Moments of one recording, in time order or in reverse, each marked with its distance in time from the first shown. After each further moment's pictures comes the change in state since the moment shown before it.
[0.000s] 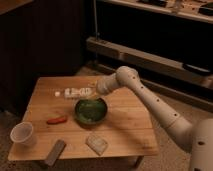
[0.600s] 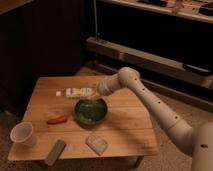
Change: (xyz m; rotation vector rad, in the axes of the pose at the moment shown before) arm -0.004 0.000 -0.007 -0.017 0.012 0.001
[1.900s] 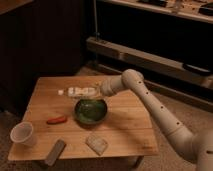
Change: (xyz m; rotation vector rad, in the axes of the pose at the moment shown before) arm -0.008 0.000 -0.011 -0.034 0.029 0.000
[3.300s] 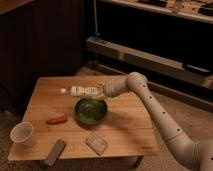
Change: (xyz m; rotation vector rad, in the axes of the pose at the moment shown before) arm -0.011 0.002 -0.013 -0.049 0.040 -0.010
